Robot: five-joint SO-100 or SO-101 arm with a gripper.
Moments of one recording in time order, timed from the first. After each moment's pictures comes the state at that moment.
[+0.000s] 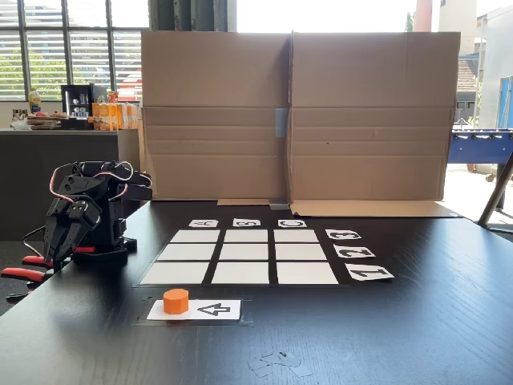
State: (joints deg) arm 99.4 190.1 175.1 66.0 -1.1
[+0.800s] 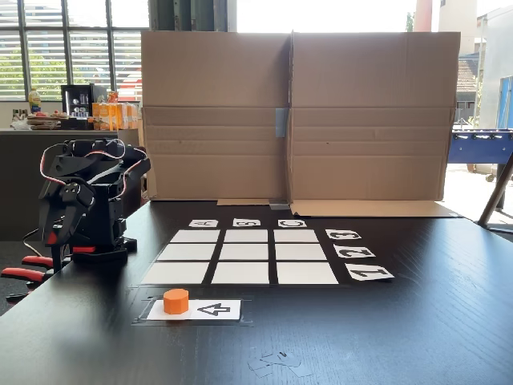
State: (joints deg) arm 99.4 151.4 144.3 64.8 -1.6
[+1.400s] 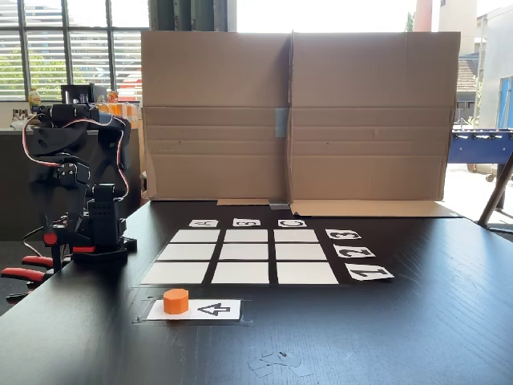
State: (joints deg) arm 86.7 106.8 100.9 86.4 -1.6
